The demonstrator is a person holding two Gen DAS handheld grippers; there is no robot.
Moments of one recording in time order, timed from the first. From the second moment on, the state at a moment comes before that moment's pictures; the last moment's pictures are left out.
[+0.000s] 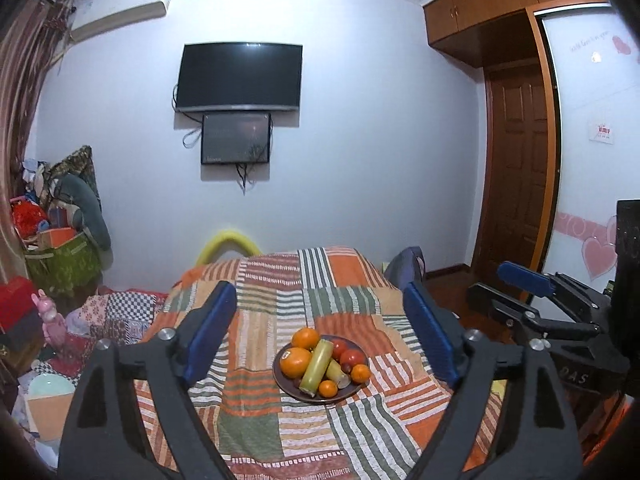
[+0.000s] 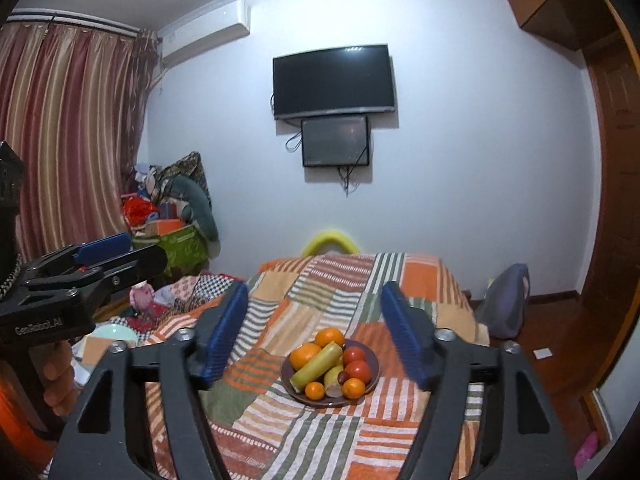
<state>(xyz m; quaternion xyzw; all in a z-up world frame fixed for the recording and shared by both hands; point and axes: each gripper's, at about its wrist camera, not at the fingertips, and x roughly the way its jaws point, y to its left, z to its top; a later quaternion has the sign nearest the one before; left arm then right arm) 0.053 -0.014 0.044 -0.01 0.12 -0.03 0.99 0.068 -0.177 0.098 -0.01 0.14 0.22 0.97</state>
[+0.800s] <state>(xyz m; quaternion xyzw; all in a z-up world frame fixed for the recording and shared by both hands) 0.033 -0.009 0.044 -0.02 0.09 -0.01 1.00 0.040 -0.178 0.101 0.01 0.10 0.18 0.98</state>
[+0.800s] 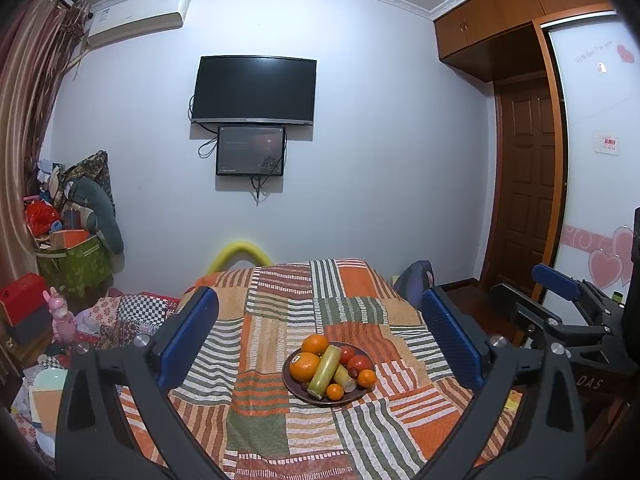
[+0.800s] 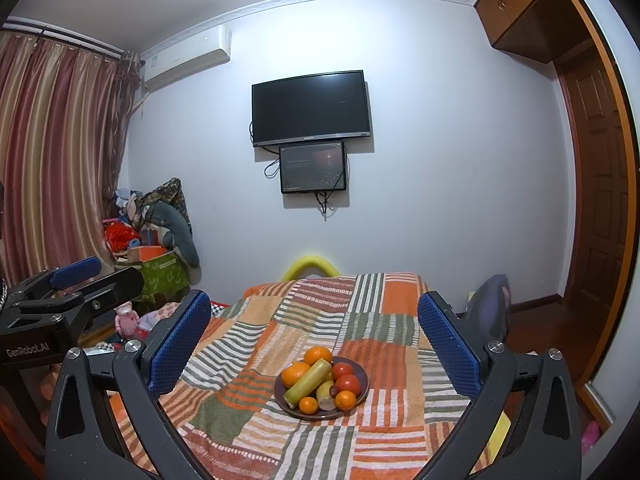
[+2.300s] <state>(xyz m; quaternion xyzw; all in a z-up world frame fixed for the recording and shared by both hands) 0.037 -0.012 0.040 -0.03 0.10 -0.03 0.99 0.034 -0.180 0.104 0.00 0.10 0.16 0.98</state>
